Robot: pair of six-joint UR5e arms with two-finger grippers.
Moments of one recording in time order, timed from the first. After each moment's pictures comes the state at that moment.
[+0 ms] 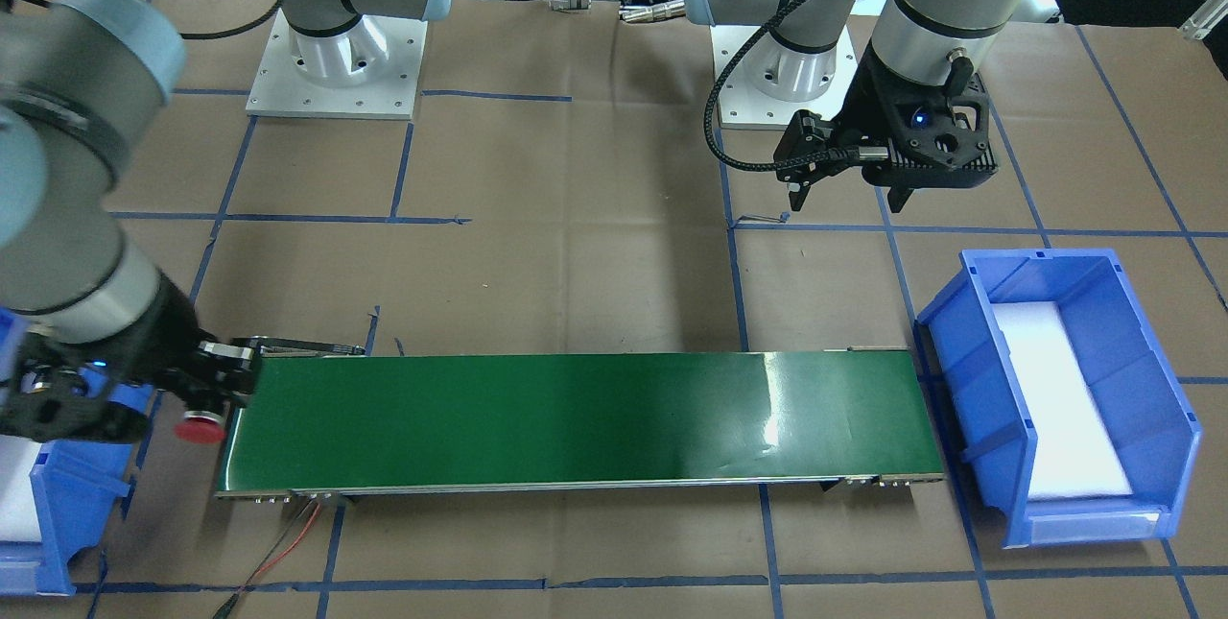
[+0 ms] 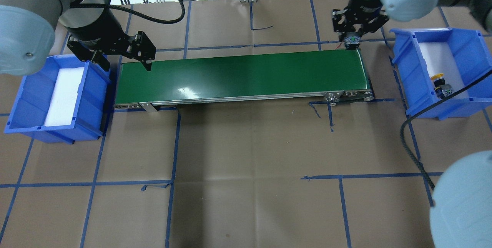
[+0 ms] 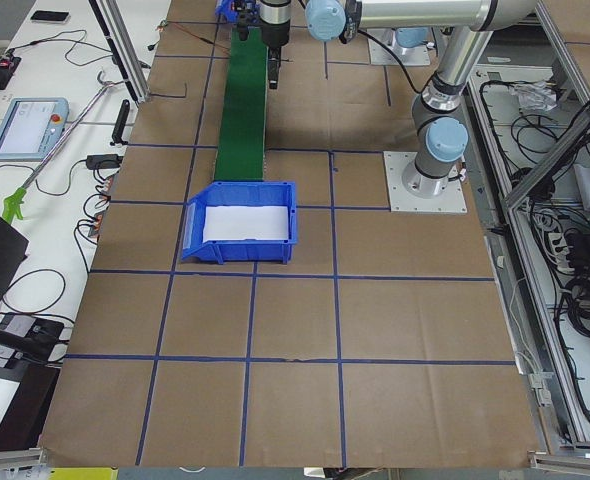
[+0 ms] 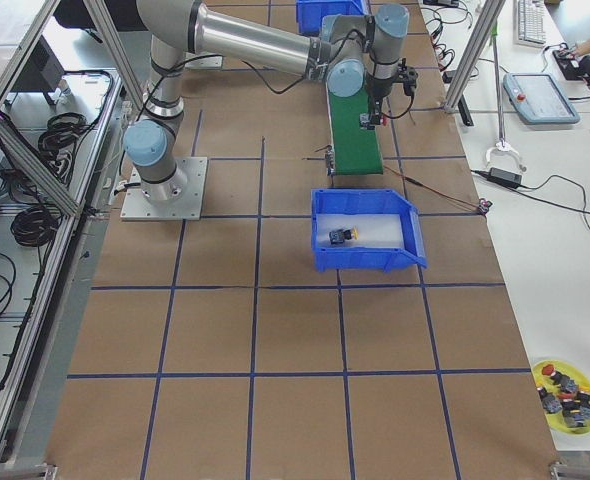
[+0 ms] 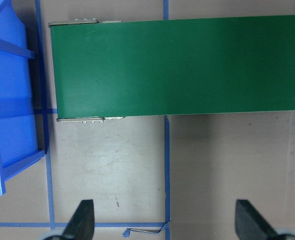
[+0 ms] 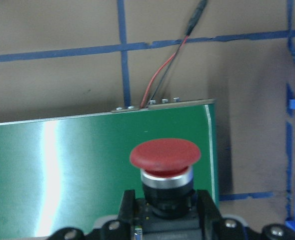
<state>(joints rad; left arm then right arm) -1.55 -1.57 -1.62 -1.48 1.60 0.04 1.43 -1.22 1.37 -1.76 -1.55 -0.09</state>
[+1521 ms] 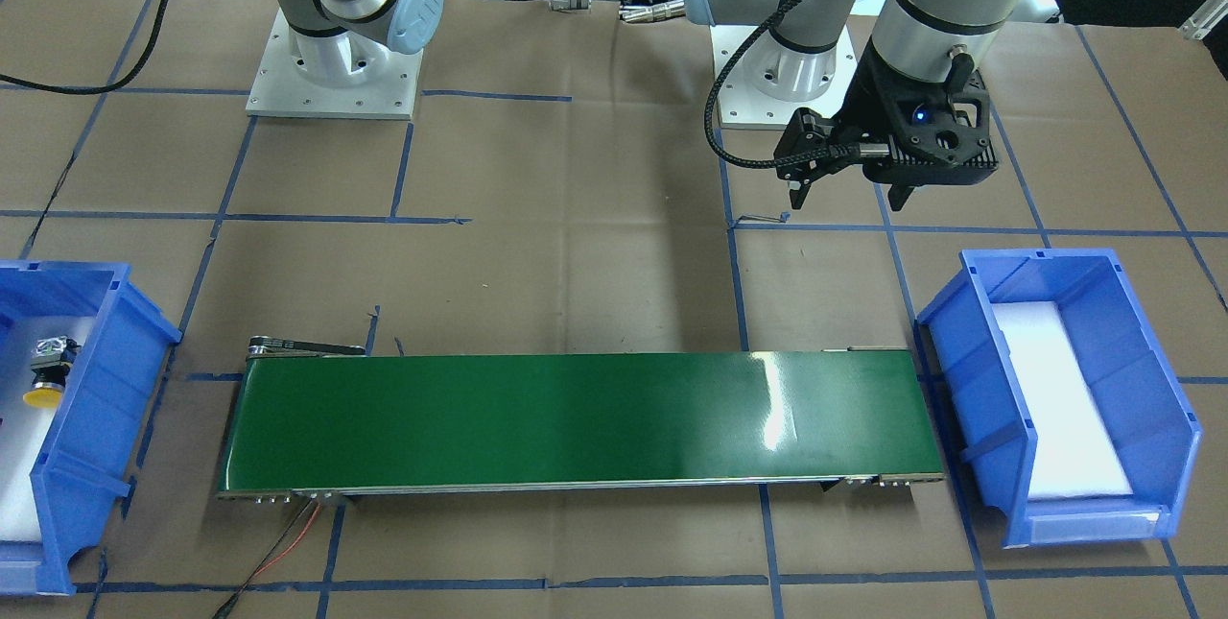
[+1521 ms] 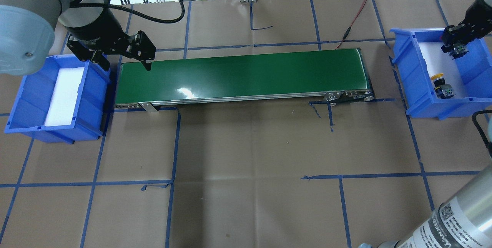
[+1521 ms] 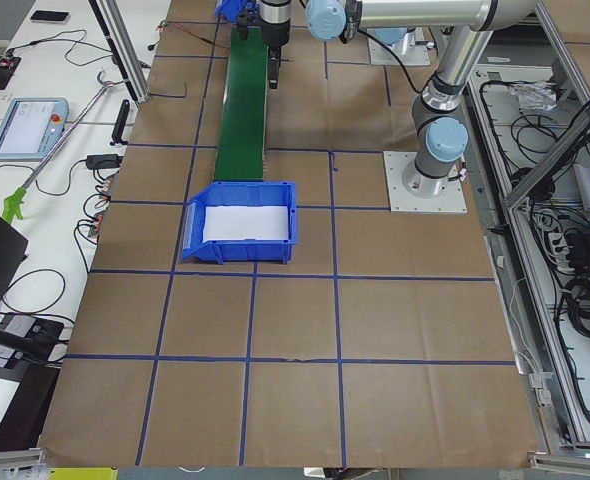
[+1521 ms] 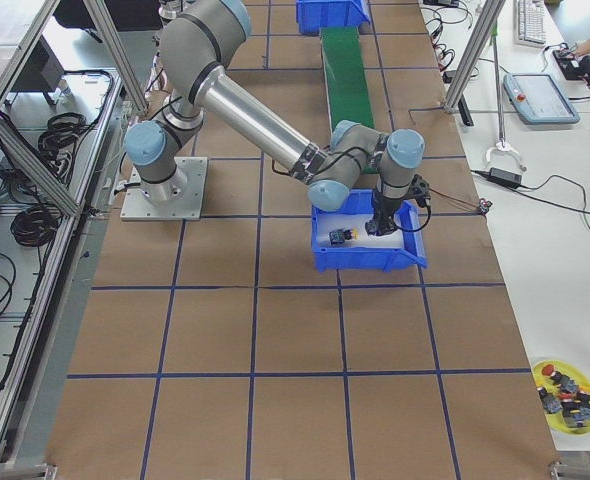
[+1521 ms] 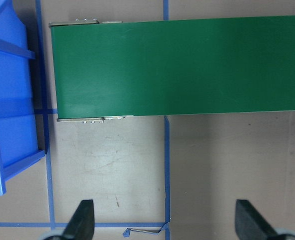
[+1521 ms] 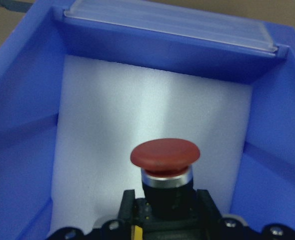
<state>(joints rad) -1.55 -1.57 -1.62 -1.48 1.60 0.04 1.06 -1.03 1.44 -2.03 -1.59 -0.65</state>
